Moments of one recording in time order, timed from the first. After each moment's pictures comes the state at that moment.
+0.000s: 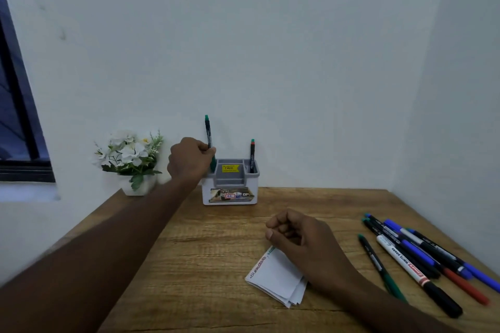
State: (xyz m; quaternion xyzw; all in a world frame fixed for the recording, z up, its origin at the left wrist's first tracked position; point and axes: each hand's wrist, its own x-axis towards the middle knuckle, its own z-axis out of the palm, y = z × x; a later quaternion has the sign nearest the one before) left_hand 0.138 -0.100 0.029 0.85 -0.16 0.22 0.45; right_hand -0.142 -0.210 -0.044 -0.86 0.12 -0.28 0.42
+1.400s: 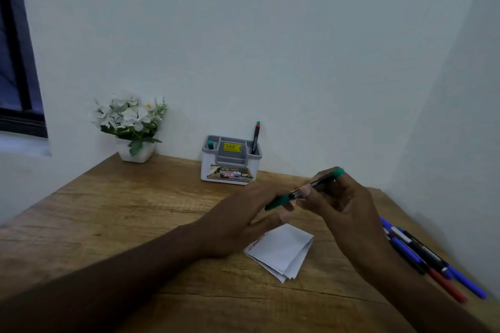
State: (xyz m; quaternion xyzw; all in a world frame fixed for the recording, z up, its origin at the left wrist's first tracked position) left_hand -0.010 -0.071 -0.040 0.67 -0.65 0.05 0.35; right_hand -0.173 -0.223 -0.004 -0.78 0.08 -0.37 0.49
